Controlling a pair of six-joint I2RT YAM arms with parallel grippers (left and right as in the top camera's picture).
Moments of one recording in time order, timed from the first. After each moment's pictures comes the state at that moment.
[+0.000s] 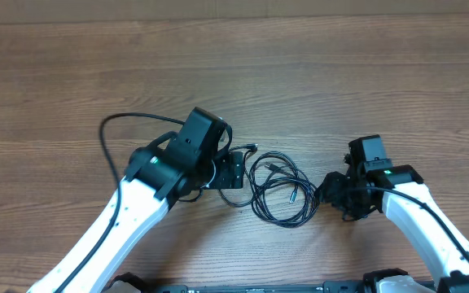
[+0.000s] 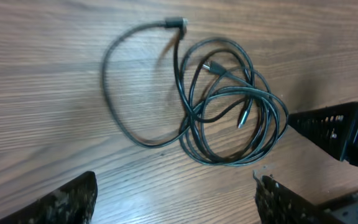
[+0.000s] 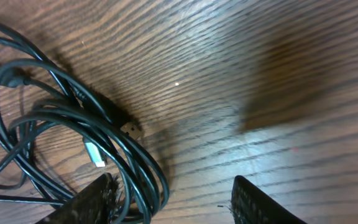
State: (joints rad) left arm -0.57 1.34 1.15 -0.94 0.16 -0.58; right arm 0.16 1.33 0.68 -0.77 -0.25 0.56
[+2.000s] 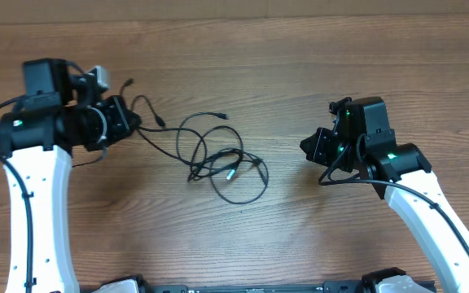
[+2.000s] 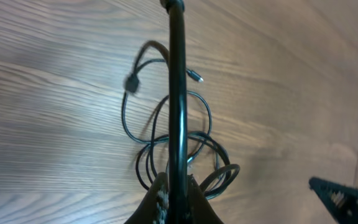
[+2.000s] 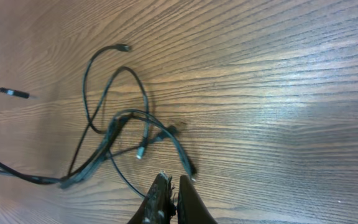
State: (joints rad) left arm 0.19 1.41 1.43 -1.12 0.49 -0.27; right arm 0.24 1.30 0.94 -0.63 -0.37 0.54
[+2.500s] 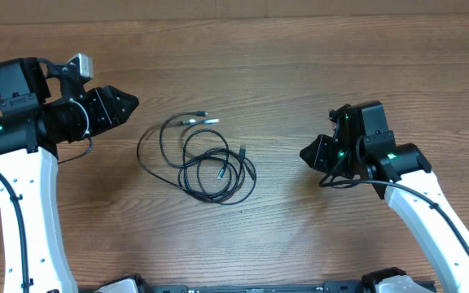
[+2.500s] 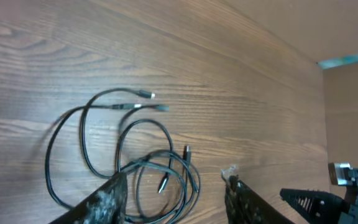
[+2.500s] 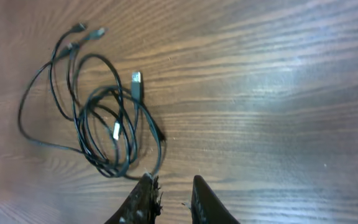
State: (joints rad) left arm 0.27 1.41 1.43 -1.03 0.65 -0.18; right arm 0.24 1.30 0.94 -0.73 -0.37 0.54
